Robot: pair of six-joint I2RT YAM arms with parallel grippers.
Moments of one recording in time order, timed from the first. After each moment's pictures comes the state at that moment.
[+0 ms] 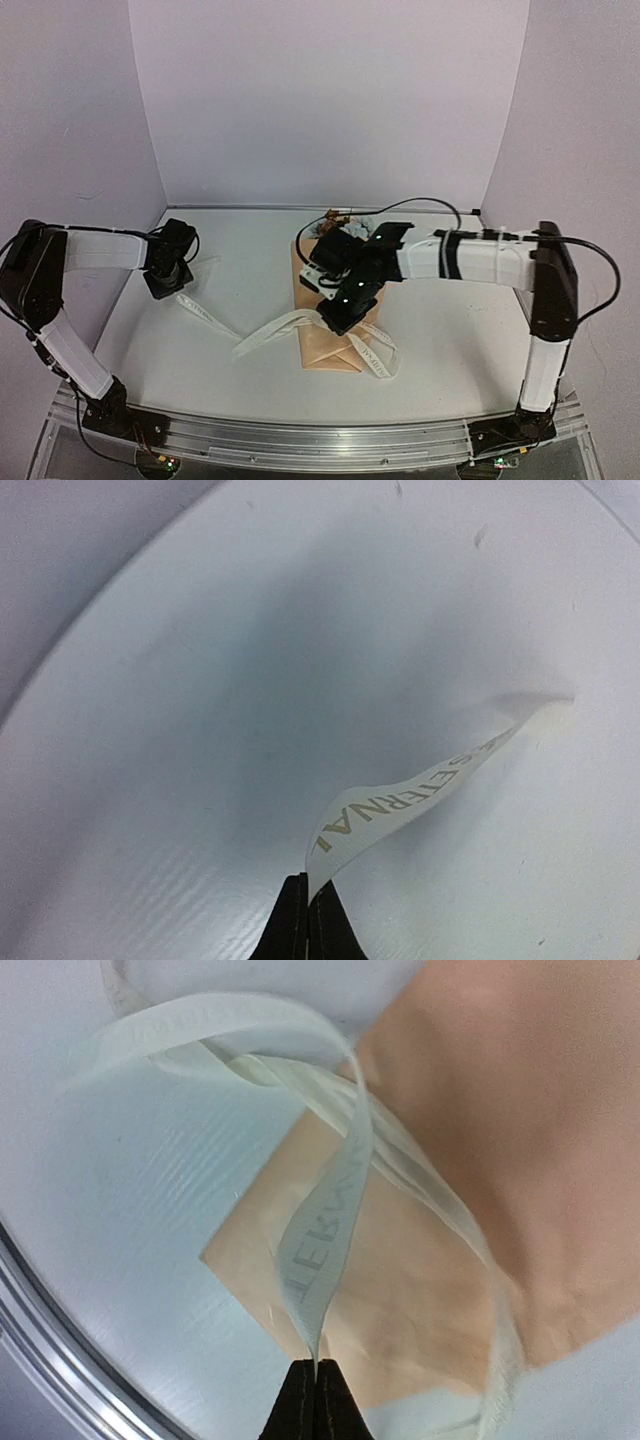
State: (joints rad) left arm -0.35 1.60 0.92 -0.47 -0.45 -0.92; right arm 1.02 1.94 1.59 -0.89 -0.01 0.21
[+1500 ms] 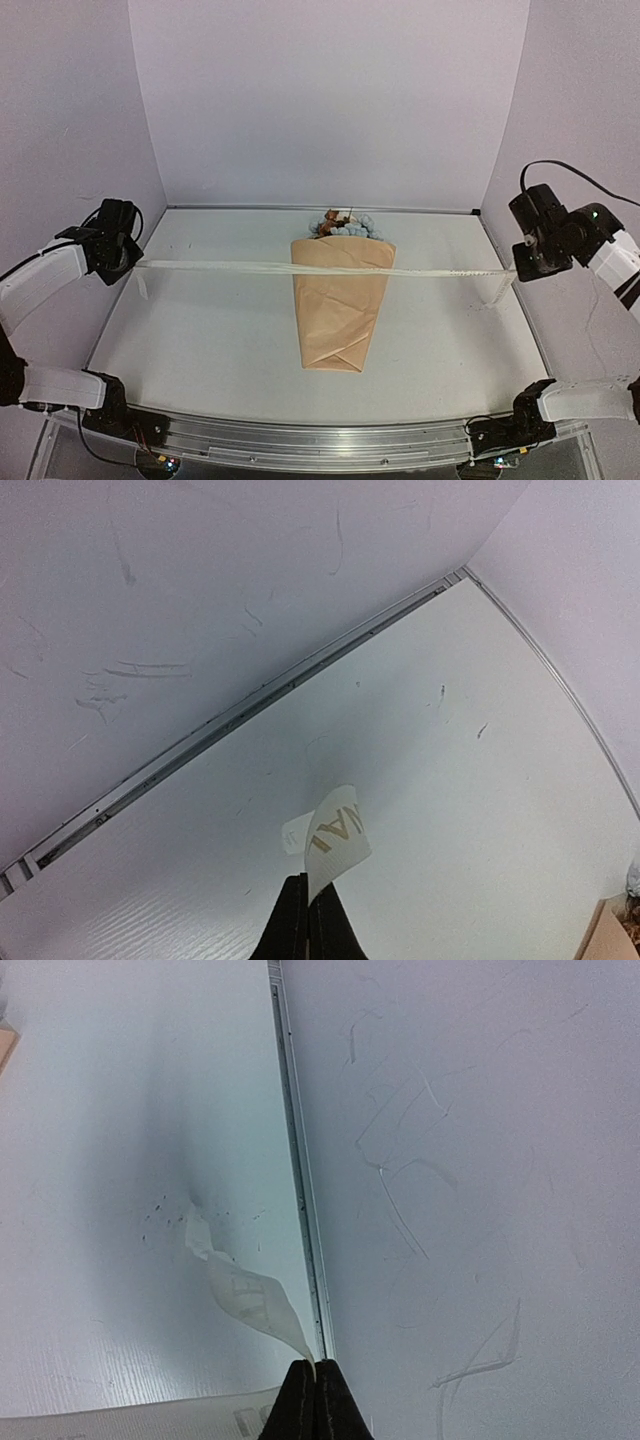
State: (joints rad) left arm -0.16 1.15 0.88 -0.62 -0.54 -0.90; right arm 0.41 1.07 1.21 -1.24 0.70 0.22
